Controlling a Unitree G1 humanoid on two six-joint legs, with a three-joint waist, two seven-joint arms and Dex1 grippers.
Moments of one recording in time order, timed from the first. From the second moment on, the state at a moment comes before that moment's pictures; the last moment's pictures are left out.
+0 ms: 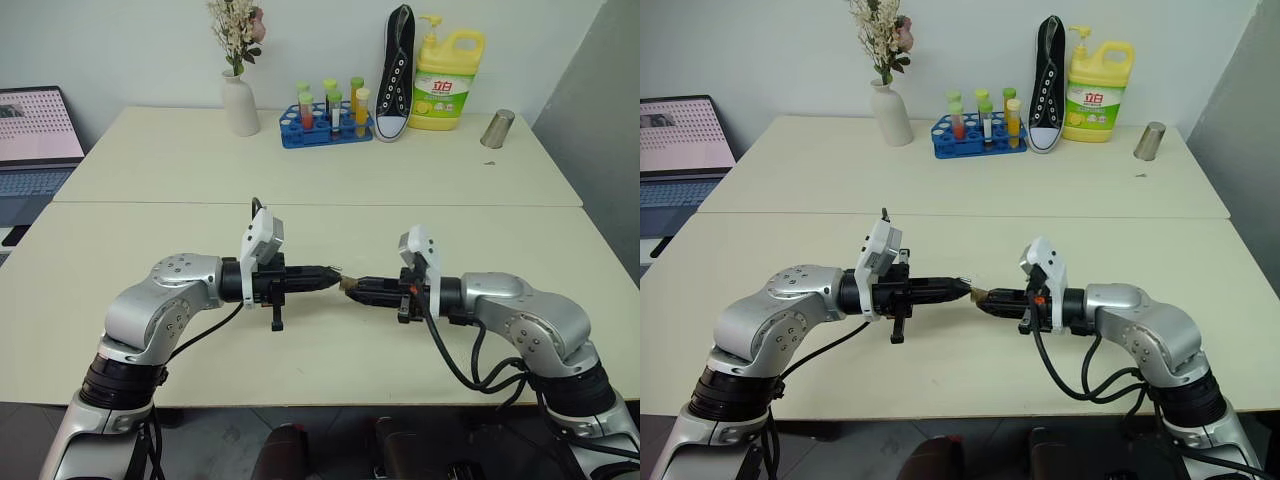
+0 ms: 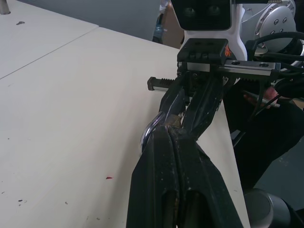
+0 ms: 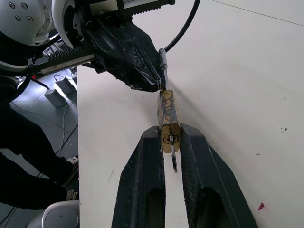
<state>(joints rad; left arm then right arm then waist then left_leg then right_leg) -0.45 0.65 -0.07 -0.24 -0.66 0.67 -1.08 -0.45 -0.51 0.17 -0.39 0.68 0.91 0.76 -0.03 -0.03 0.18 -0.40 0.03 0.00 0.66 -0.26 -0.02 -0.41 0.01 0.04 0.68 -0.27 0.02</state>
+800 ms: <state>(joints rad) -0.22 0.80 -0.09 -0.10 -0.27 -0.13 -1.25 -0.45 -0.46 0.15 -0.24 0.75 1.13 0.69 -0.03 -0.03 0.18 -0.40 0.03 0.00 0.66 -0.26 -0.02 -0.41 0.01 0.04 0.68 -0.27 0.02</state>
